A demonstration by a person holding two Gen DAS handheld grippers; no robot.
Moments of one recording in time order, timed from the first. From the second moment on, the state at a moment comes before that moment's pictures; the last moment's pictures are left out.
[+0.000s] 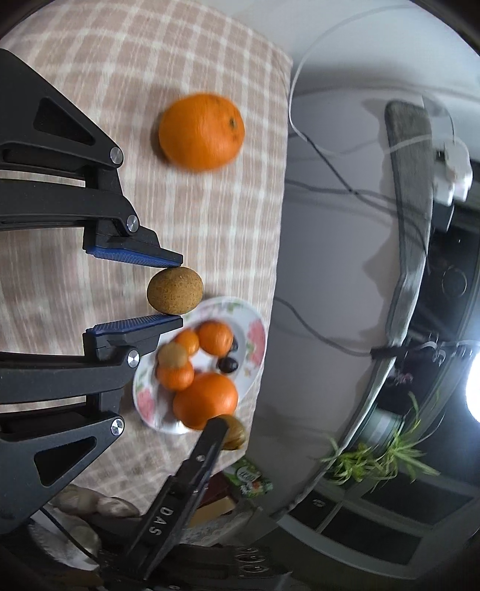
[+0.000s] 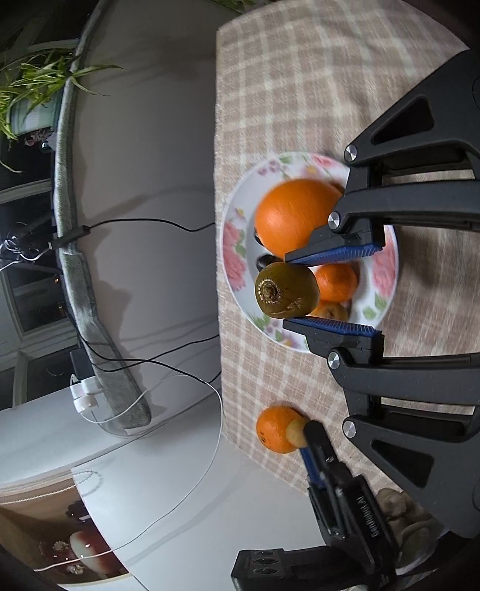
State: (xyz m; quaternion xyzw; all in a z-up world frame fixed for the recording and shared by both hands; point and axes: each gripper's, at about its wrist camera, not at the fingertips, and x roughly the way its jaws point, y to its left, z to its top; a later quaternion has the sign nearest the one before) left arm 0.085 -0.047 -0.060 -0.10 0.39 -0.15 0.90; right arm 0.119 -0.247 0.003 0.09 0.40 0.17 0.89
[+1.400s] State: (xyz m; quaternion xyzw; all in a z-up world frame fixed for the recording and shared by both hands) left arm 0.125 -0.124 -0.059 -0.05 0.40 -0.18 0.90; right arm 0.190 -0.260 -0.020 0.06 0.44 0.22 0.87
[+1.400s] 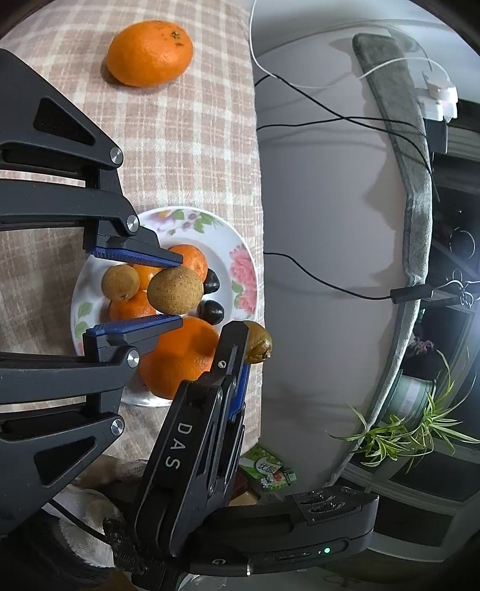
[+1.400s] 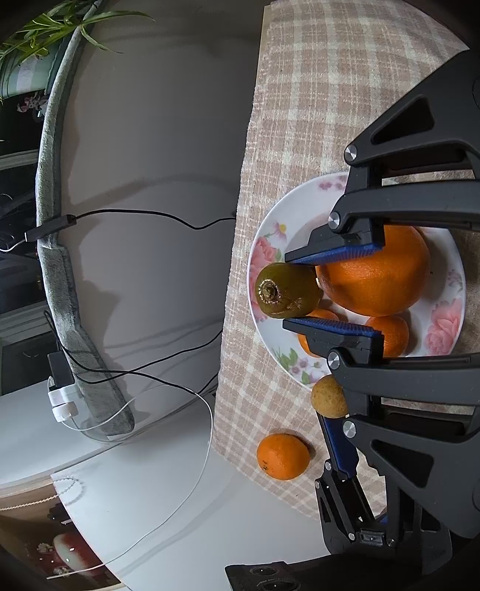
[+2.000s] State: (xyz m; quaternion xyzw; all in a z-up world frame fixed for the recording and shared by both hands) left arm 0.124 -0.124 -0.059 -0.05 0.39 -0.18 0.90; right arm 0.193 -0.257 -0.023 0.05 0.44 0.22 0.87
